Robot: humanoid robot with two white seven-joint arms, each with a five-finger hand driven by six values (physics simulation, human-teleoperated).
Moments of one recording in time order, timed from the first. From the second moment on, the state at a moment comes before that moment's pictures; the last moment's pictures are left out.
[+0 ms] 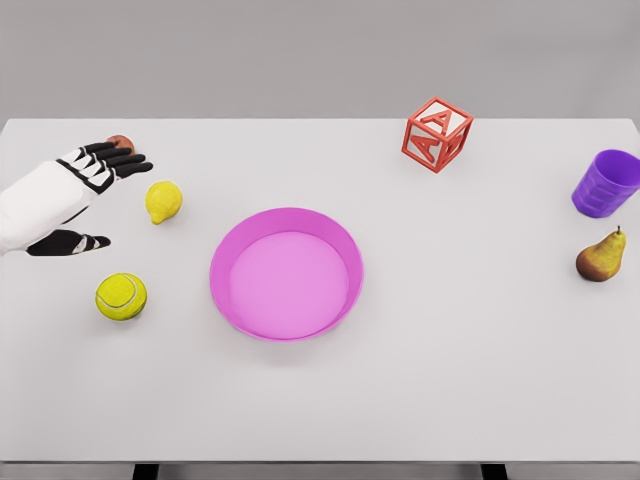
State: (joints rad) left arm -0.06 0.72 0.06 -1.72 -0.46 -0.61 -0.32; right arm 0.05 0.00 -0.30 0.08 0.25 -0.01 0.09
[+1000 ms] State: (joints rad) left arm -0.48 0.62 -0.22 -1.34 -0.47 -0.44 -0.61; right arm 0.05 0.00 -0.30 0.08 0.25 -0.01 0.09
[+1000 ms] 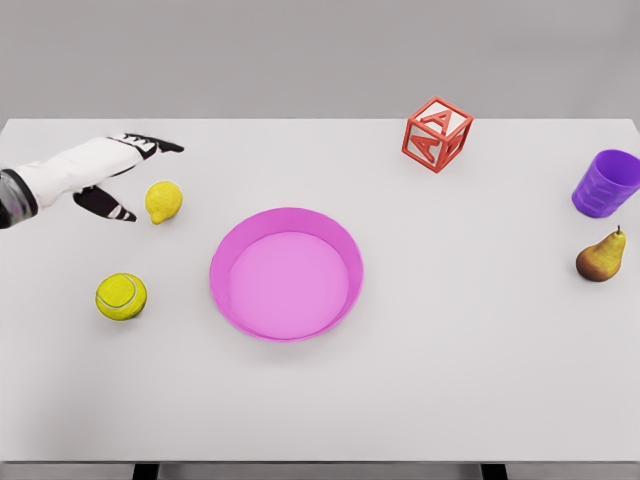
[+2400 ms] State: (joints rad) left arm -0.58 0.56 -0.32 -1.18 -0.59 -0.41 -0.61; right arm 0.05 0.00 -0.30 0.08 0.25 -0.01 0.09
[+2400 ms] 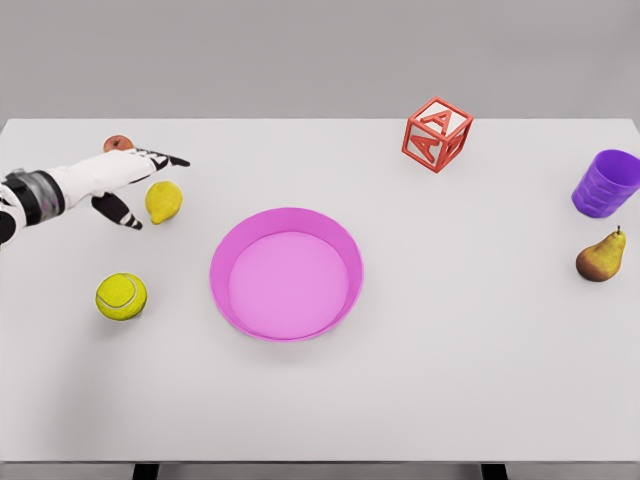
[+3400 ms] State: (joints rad) left arm -0.58 0.54 -0.32 -1.13 -0.59 -0.41 -0.61; right arm 0.05 0.00 -0.30 0.08 0.25 -0.01 0.09
